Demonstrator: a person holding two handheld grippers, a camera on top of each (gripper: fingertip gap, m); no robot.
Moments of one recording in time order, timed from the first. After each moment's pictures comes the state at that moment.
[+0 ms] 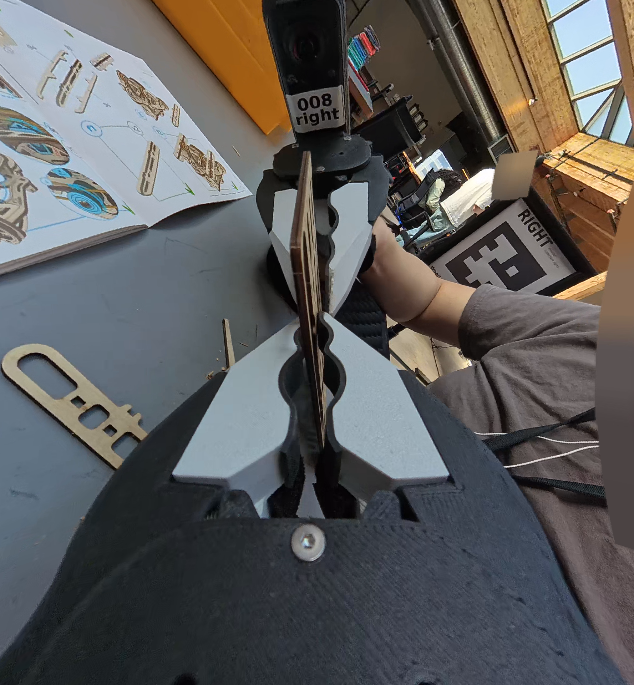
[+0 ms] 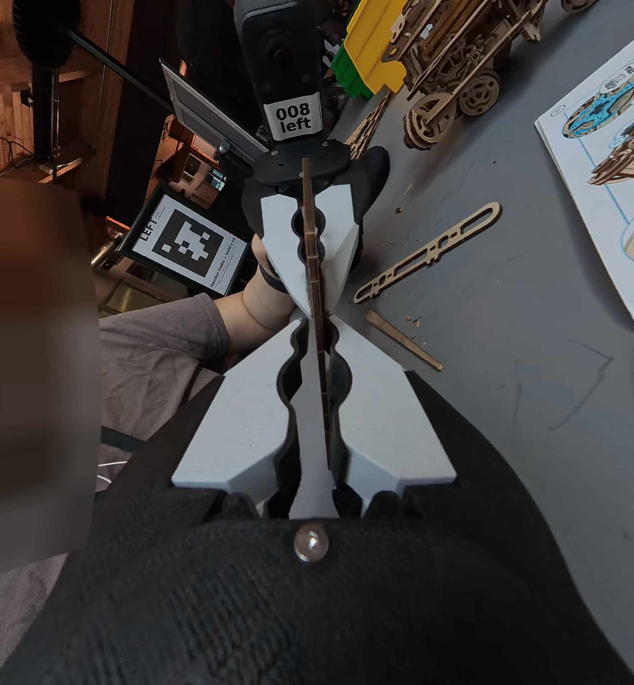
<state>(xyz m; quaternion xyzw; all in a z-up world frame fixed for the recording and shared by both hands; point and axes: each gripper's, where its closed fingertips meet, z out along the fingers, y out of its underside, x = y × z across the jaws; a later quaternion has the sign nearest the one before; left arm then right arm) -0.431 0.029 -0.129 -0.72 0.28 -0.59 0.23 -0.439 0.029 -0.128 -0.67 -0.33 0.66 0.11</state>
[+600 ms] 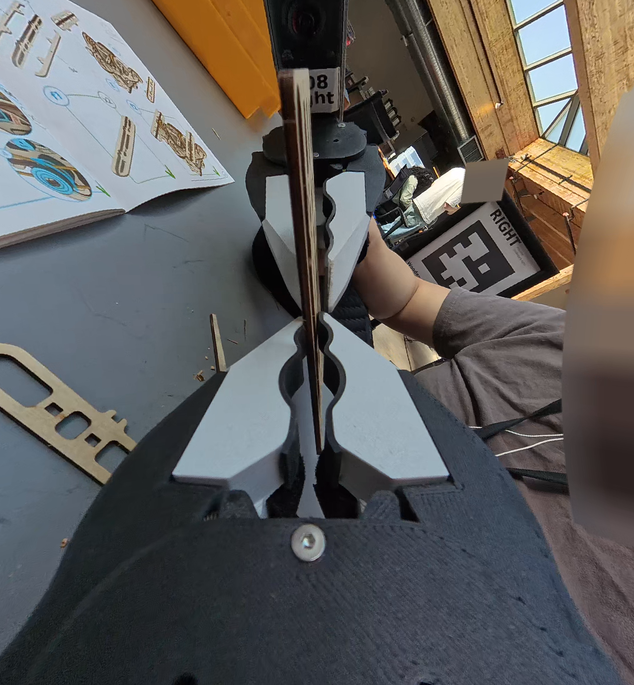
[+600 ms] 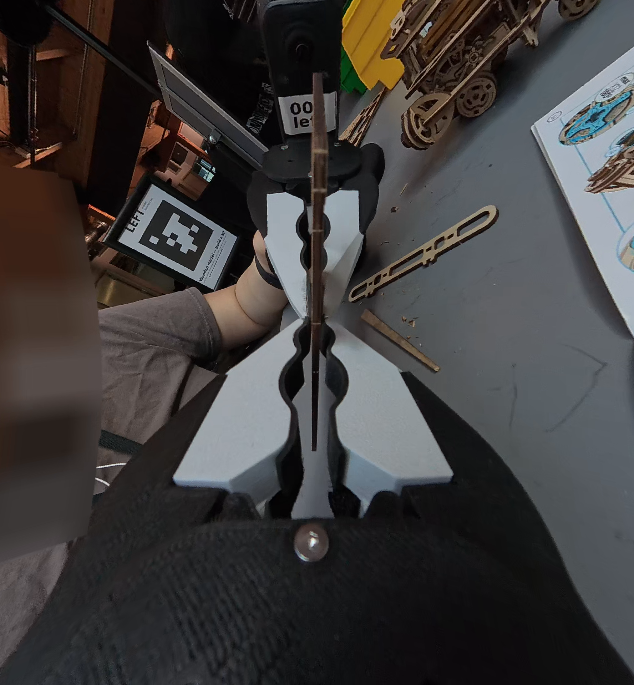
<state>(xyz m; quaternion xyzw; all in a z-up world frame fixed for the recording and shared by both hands) -0.427 0.025 -0.131 -0.71 0.28 -0.62 0.20 -0.440 0.028 -0.129 -0.67 -0.34 0.64 0.12</state>
